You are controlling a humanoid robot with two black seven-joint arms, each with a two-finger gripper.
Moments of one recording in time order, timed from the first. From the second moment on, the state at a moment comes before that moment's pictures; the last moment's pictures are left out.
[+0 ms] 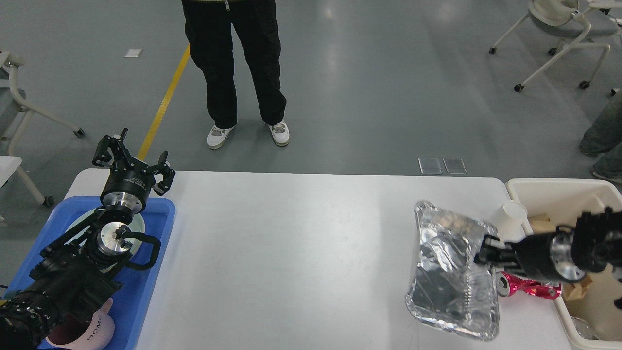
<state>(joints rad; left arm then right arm) -0.65 0.26 -0.80 -0.55 -0.19 -0.25 -0.41 1.92 -0.74 -1.22 1.74 -0.23 0.05 0.14</state>
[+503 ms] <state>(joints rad) -0.65 0.26 -0.80 -0.55 -0.19 -0.25 -0.41 2.04 -0.47 -1.24 1.47 -0.22 0.24 0.12</state>
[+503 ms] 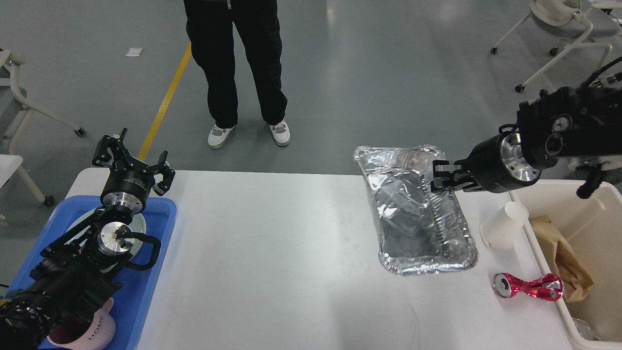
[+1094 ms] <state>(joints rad) -0.65 0.26 -0.80 -0.55 -0.19 -0.25 -0.41 0.89 -0.50 -1.26 0.09 0.12 0.09 -0.02</state>
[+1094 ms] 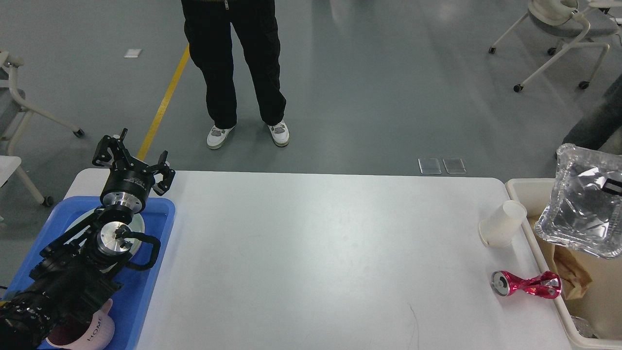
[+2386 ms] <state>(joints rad) -0.65 0.26 -0.80 -0.55 -0.19 -0.25 -0.41 2.02 -0.43 -1.14 1.62 0.13 0.17 0.14</state>
